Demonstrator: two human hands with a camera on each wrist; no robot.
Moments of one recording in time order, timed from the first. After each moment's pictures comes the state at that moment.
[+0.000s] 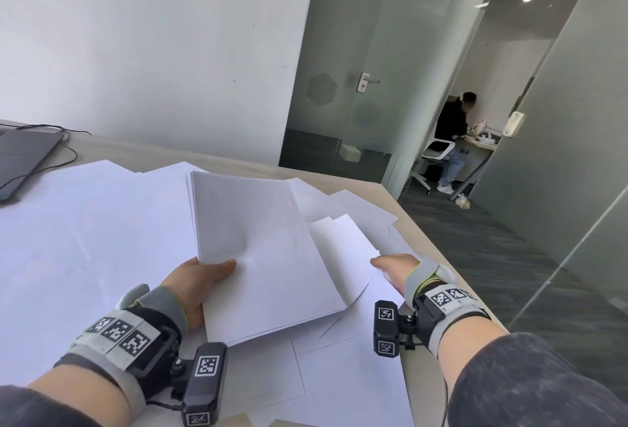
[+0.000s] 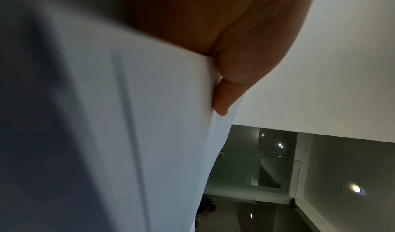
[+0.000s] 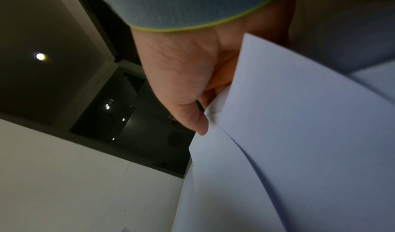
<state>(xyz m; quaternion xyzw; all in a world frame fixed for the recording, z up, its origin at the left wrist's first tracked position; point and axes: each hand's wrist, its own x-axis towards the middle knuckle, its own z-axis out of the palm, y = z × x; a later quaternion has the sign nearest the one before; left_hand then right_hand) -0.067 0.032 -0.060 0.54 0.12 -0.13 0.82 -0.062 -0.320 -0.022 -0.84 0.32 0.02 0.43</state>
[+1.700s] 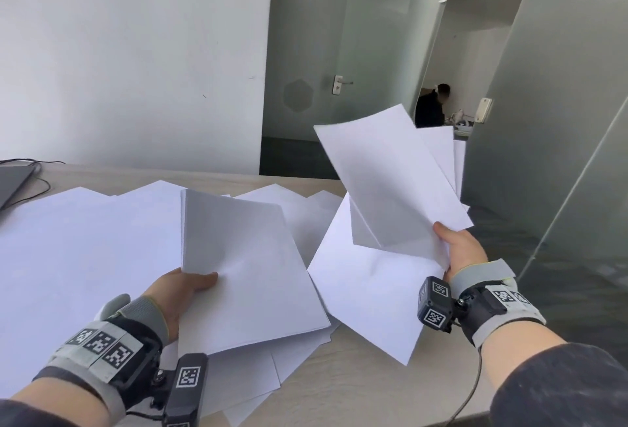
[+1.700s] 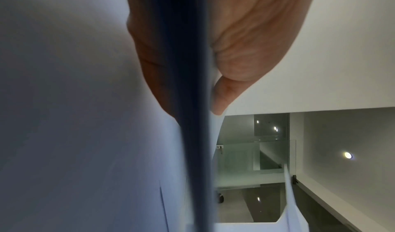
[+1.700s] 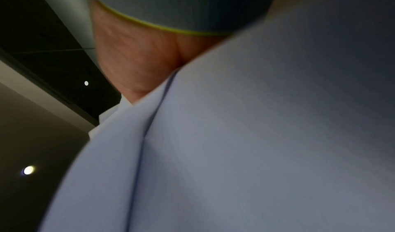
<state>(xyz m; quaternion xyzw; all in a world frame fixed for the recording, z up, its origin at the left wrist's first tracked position) -0.078 0.025 -0.045 0.61 0.14 -0.15 0.76 -0.125 -0.419 0.009 -0.55 0.20 -0.30 0.75</state>
